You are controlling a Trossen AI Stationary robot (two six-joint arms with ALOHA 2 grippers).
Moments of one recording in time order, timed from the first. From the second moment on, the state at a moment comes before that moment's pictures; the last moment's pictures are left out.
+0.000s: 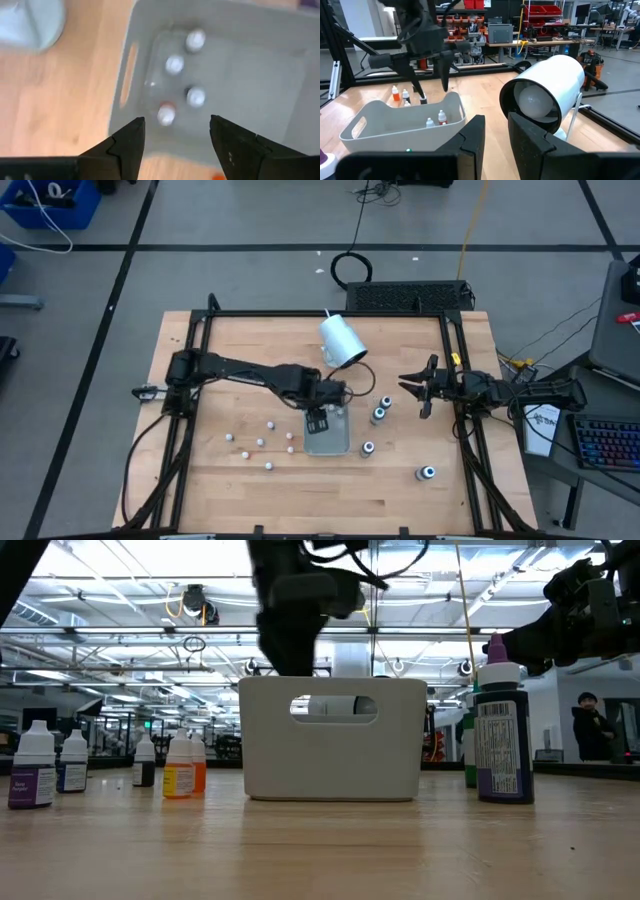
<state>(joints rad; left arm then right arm) -0.08 1.99 1.69 -1.05 -0.13 -0.31 0.02 0.12 0.02 0.08 0.26 0.04</state>
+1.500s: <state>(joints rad) -0.51 1.32 0.80 -1.09 -0.02 -1.65 0.02 0.12 0.02 0.08 0.26 0.04</state>
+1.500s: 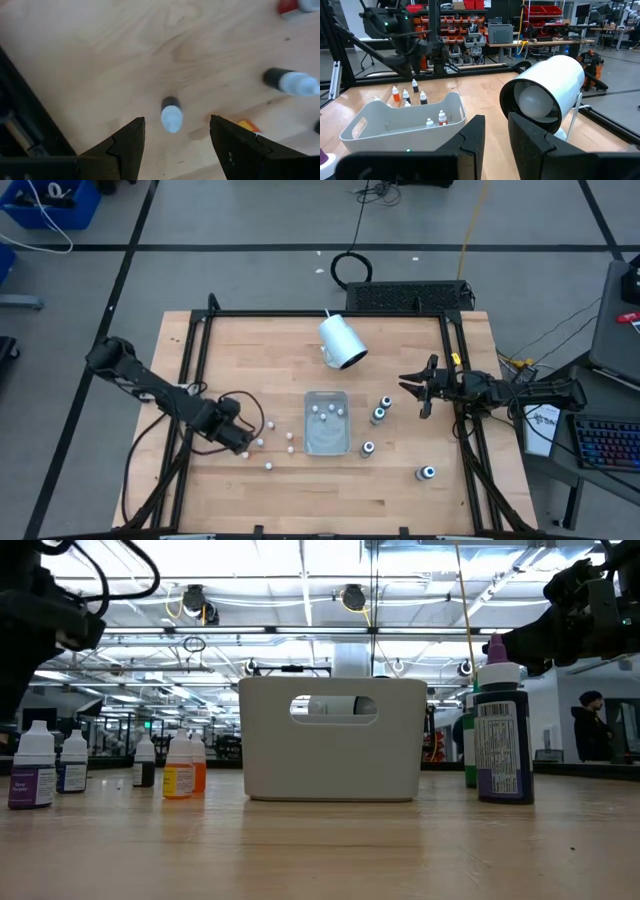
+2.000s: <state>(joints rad) -0.54 1.32 0.69 -0.91 0.00 -1.71 0.02 0.12 0.02 0.08 0.26 0.04</state>
